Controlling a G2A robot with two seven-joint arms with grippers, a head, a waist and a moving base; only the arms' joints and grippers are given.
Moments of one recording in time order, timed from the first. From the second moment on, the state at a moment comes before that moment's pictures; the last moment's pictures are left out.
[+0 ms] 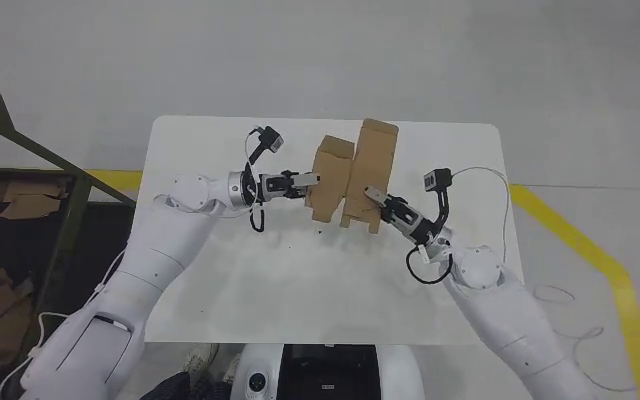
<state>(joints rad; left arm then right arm) 0.87 -1.09 -0.97 -1.16 -0.53 -0.53 -1.10 -1.21 -1.10 1.00 -1.46 0.38 -0.51 0.48</state>
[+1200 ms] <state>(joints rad) 0.83 -1.07 -1.03 -1.14 -0.49 -0.40 -1.42 -1.12 -1.10 1.08 -1.32 0.40 -0.68 0.86</state>
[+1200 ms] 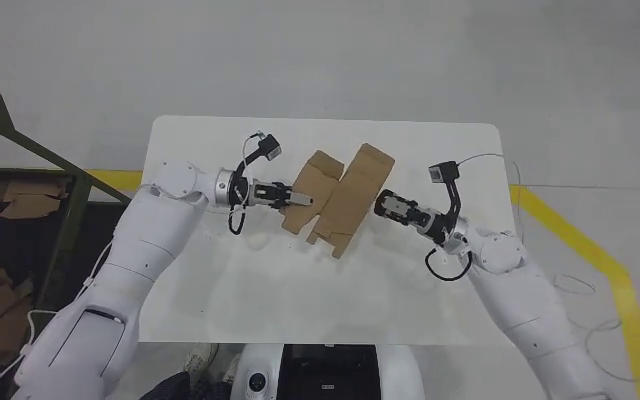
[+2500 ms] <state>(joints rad) 0.83 -0.94 -0.90 -1.32 -0.51 -0.35 -1.47 -0.81 -1.04 0.79 -1.19 0.50 -0.64 1.18</state>
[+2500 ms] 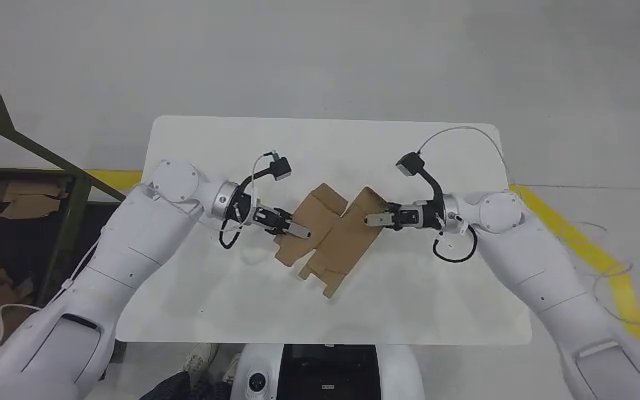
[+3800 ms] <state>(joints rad) 0.91 -0.89 -1.01 -1.23 -0.79 -0.55 -1.27 -0.87 -0.91 0.63 -1.16 0.90 -0.75 0.96</state>
